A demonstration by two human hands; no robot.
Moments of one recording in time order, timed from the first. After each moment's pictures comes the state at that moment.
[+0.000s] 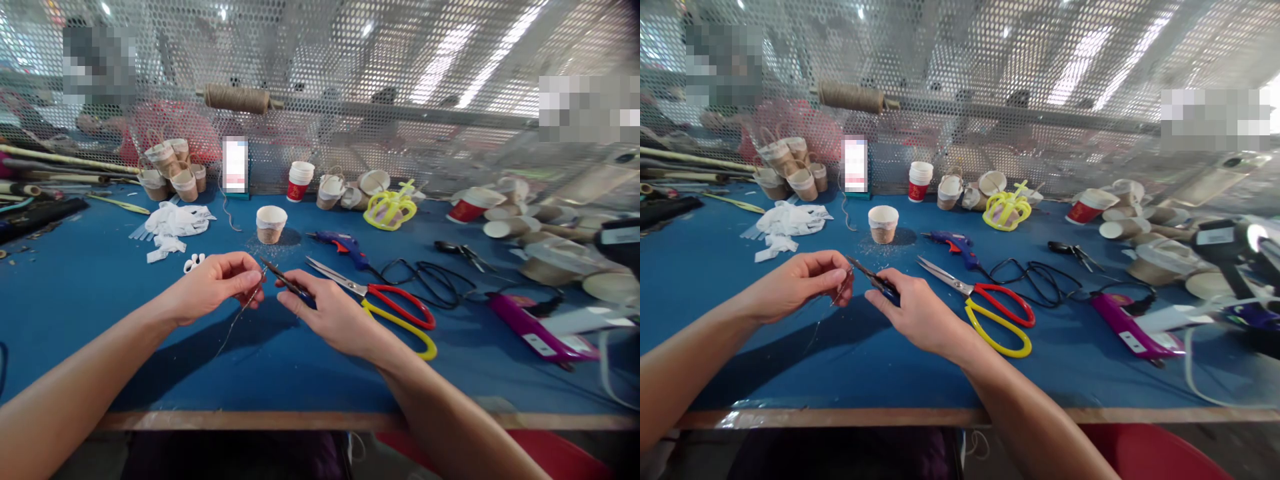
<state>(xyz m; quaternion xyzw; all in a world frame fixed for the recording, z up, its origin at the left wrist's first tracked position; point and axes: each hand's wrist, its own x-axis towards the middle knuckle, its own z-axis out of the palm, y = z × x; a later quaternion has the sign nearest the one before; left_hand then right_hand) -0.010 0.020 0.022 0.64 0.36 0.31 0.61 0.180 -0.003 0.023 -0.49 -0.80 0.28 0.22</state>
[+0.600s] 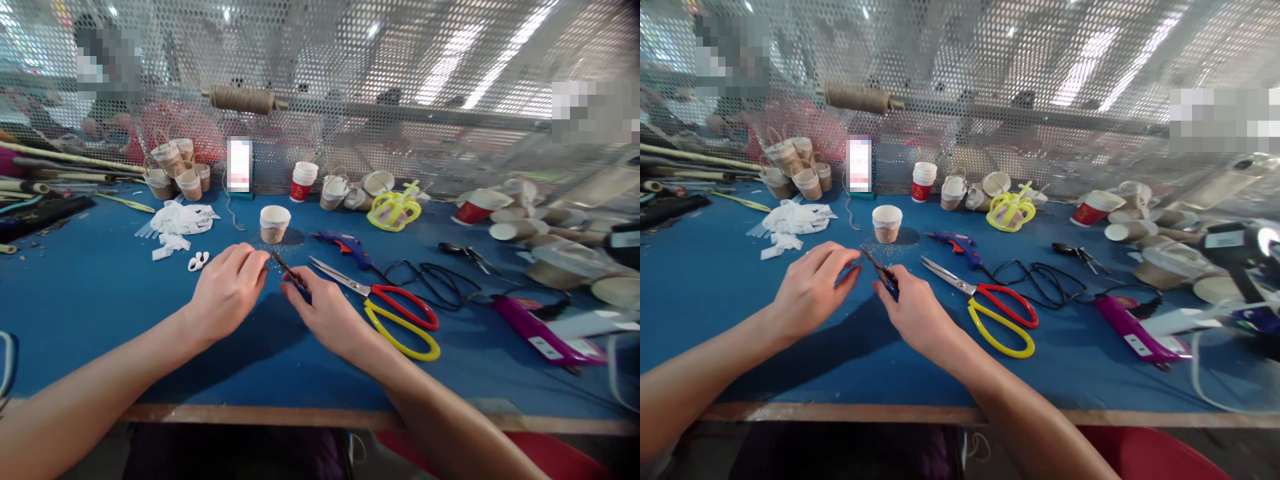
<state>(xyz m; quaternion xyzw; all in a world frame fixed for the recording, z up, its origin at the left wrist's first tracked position) 0.005 0.014 0.006 0.83 0.39 0.35 -0.18 0.170 -0.003 0.012 -0.56 -0.75 0.24 0.26</state>
